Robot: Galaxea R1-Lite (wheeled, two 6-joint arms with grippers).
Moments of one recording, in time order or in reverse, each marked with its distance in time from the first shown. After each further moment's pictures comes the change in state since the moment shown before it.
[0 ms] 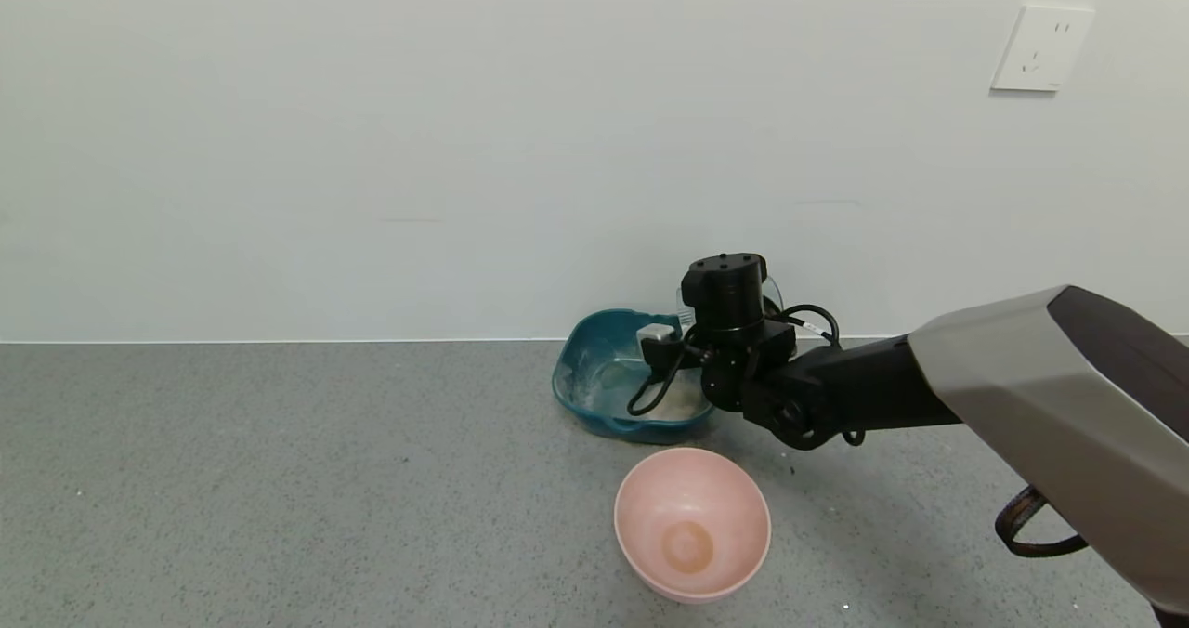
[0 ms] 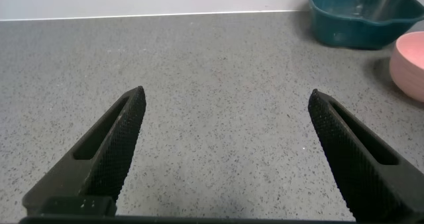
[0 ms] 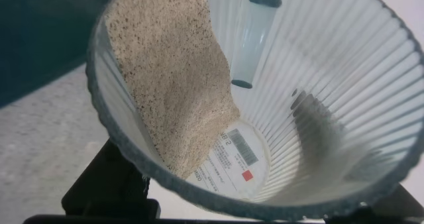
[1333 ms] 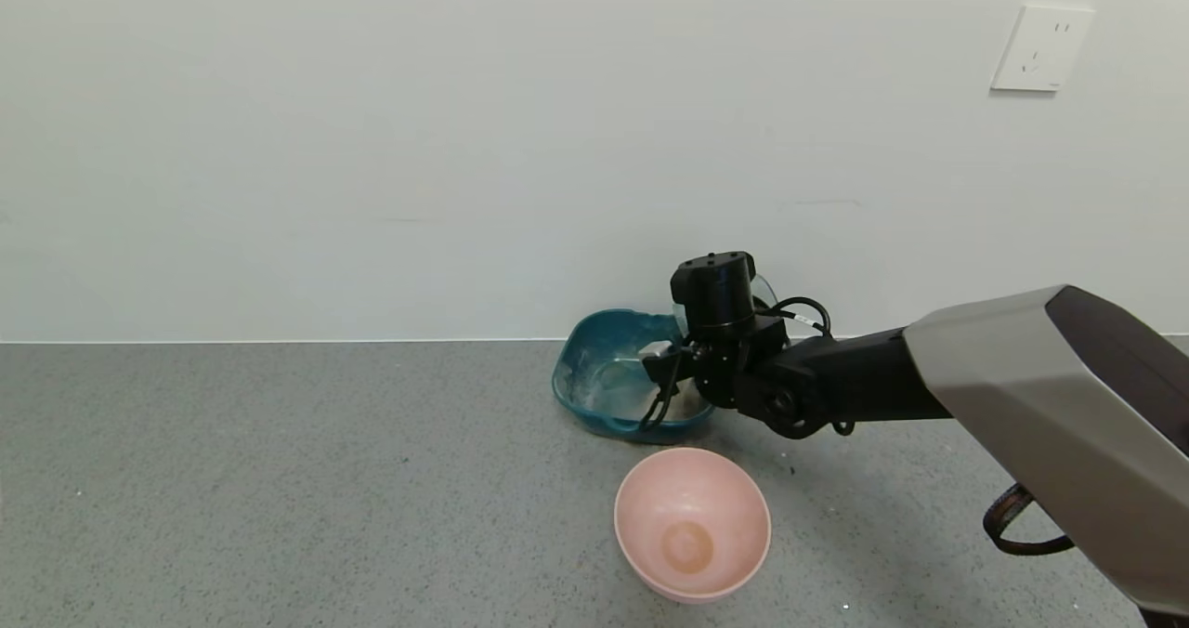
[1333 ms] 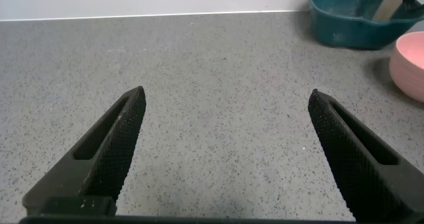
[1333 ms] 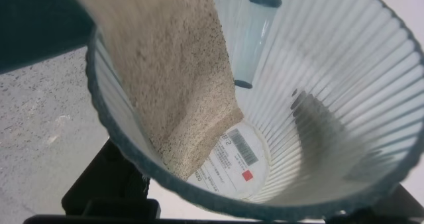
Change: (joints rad) left arm 0.000 0.000 0.000 0.000 0.000 0.000; right arm 0.003 0.024 -0.090 0.128 -0.012 -0.213
